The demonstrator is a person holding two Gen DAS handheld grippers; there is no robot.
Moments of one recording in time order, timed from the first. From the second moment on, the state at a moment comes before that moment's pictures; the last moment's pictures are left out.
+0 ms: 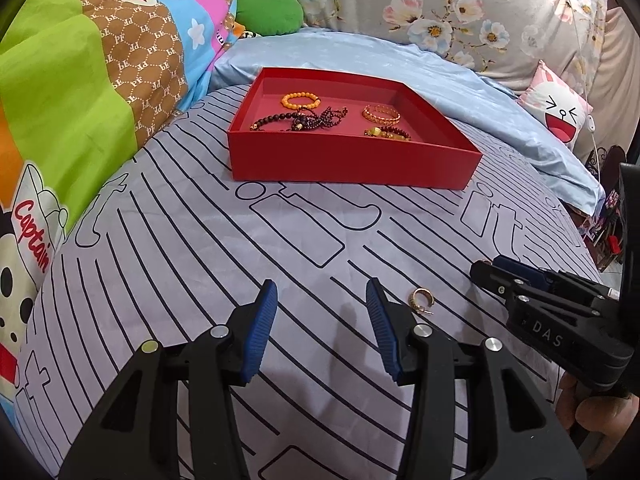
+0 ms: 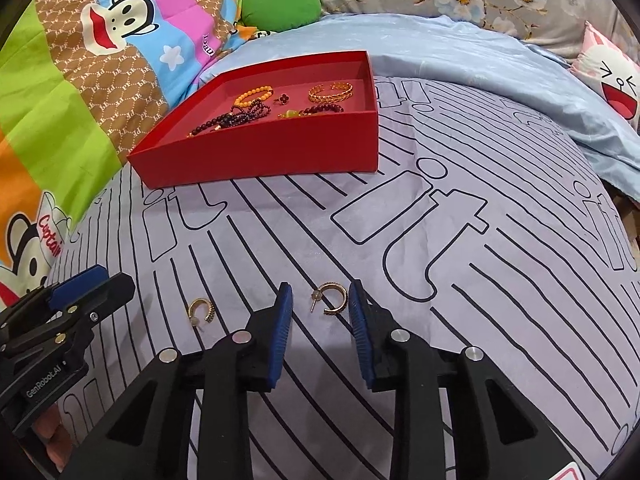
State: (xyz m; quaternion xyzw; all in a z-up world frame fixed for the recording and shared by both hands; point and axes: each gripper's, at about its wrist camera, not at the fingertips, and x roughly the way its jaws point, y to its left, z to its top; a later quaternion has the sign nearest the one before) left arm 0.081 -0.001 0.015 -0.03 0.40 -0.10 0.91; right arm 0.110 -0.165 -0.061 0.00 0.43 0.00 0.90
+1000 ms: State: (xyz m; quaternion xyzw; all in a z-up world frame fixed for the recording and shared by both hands) left arm 0.081 -0.064 0.007 0.00 0.41 -0.16 0.90; right arm 0.084 -0.190 -0.052 0.04 0.43 -0.01 0.90
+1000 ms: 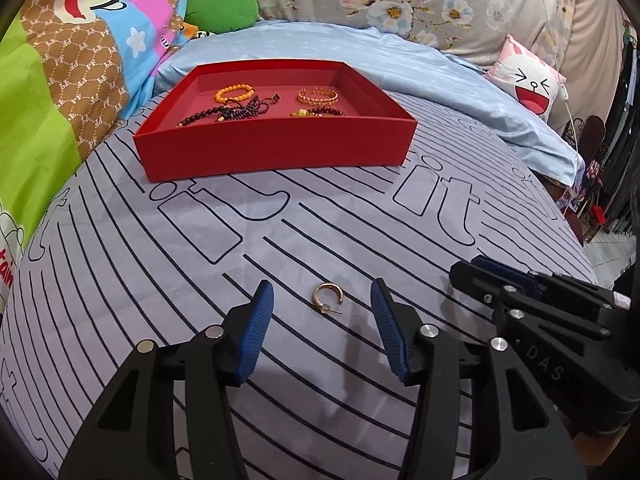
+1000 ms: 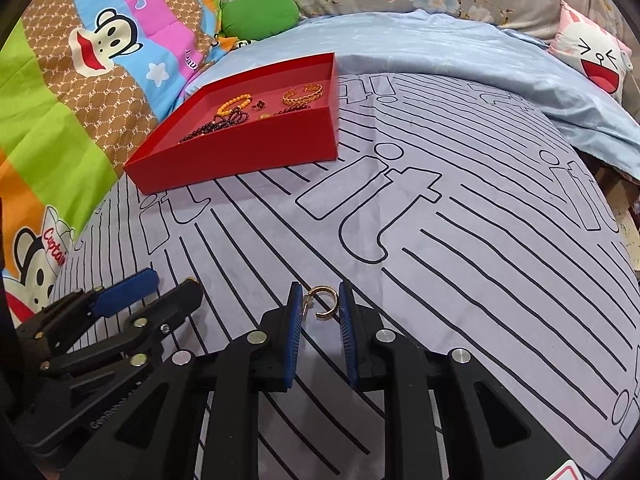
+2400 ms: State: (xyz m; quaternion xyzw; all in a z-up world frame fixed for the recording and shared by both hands) left arm 0.094 -0.039 0.045 -0.02 0.40 -0.14 0.91; right arm 0.087 -0.152 -0.010 0.02 0.39 0.04 0.92
